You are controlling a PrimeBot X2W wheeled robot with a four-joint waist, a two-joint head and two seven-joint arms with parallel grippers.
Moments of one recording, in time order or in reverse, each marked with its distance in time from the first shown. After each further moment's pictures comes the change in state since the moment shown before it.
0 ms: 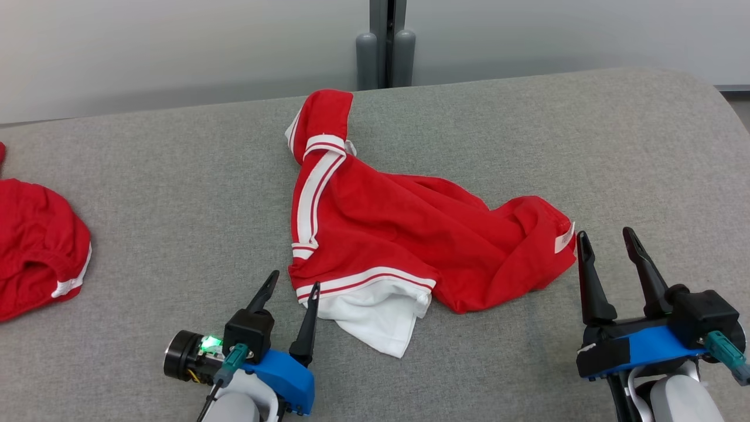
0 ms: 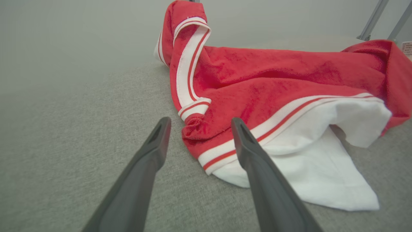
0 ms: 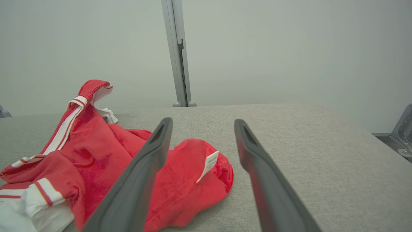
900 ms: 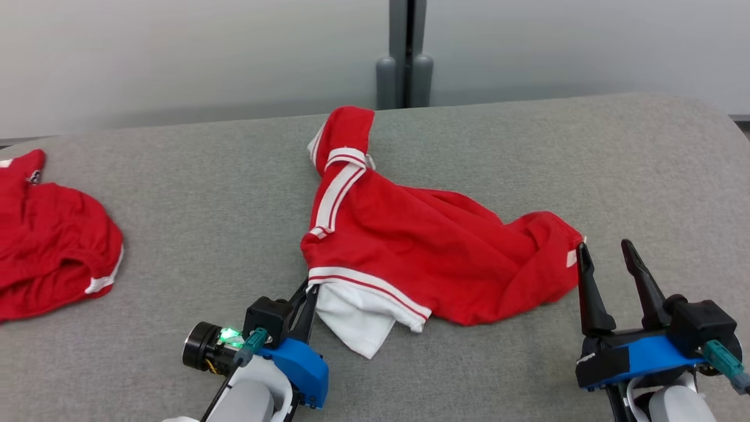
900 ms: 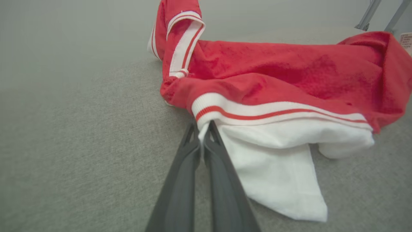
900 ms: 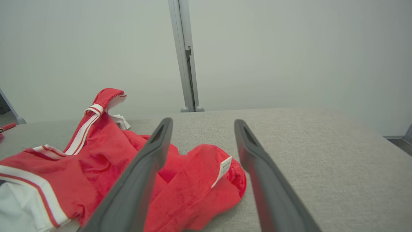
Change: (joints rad) left arm -0.108 0.000 -0.132 0.174 -0.098 0.016 0.017; right arm 0.018 0.005 0.003 0.010 0.021 0.000 0.000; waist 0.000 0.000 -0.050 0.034
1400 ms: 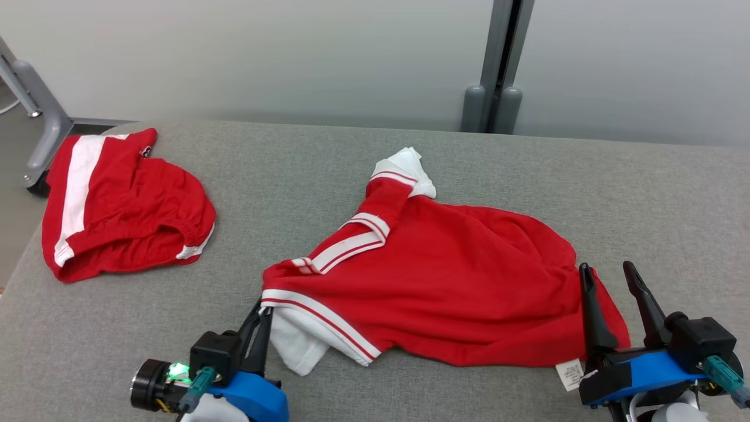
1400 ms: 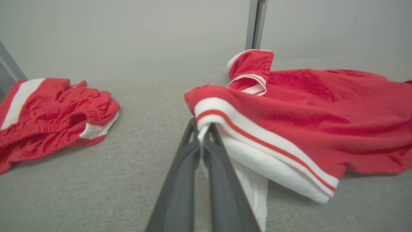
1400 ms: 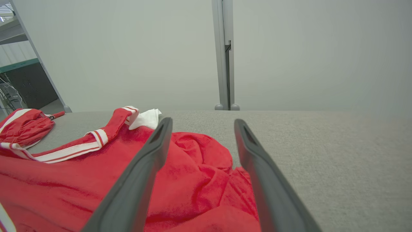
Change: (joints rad) left arm 0.209 0.109 0.053 -0.331 -0.041 0.073 0.064; right arm 0.047 0.000 -0.013 0.021 0.011 0.000 0.000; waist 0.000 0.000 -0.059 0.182
